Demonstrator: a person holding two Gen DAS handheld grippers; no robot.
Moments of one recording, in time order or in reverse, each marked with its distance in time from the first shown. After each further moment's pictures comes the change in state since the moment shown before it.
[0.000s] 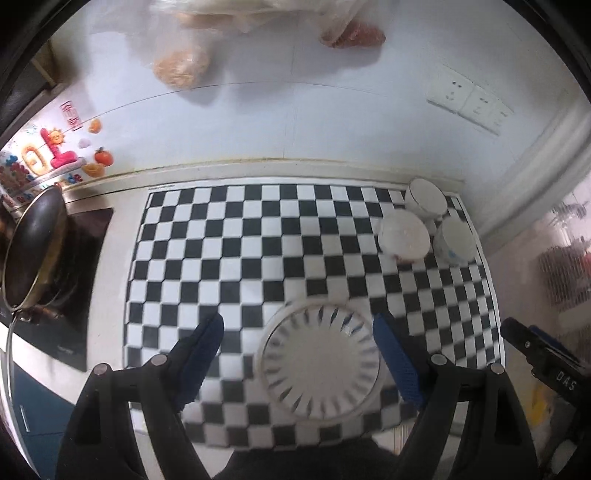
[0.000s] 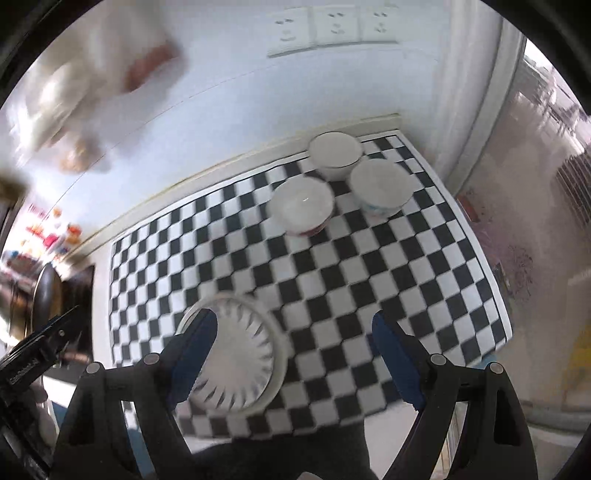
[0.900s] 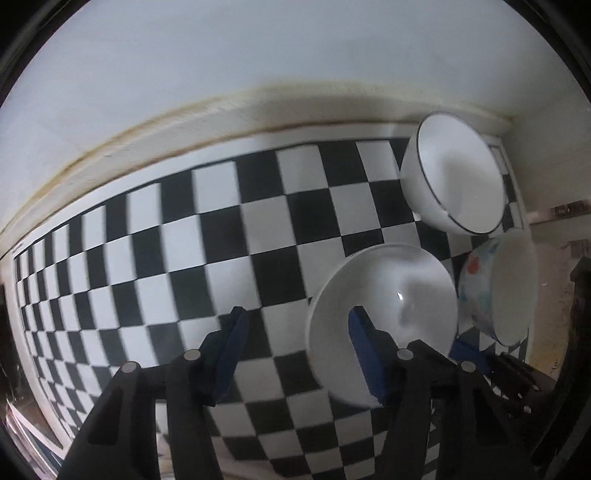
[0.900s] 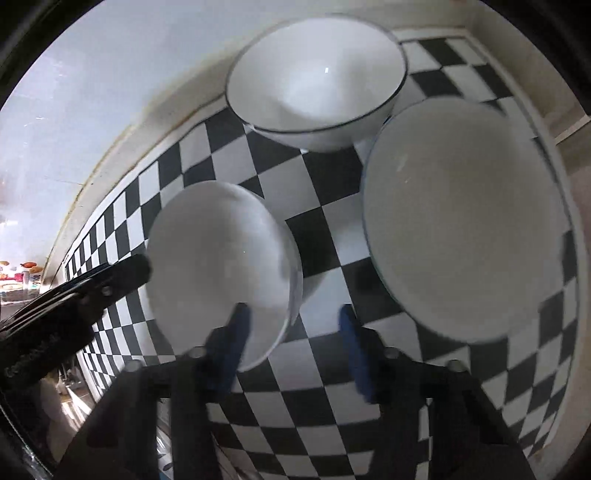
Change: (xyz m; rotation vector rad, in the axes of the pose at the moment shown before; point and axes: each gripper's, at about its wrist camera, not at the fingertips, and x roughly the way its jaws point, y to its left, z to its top) left arm 0.299 -0.151 0.135 0.150 0.390 -0.014; right arm 0.310 -0.079 0.141 0.062 0.402 0.116
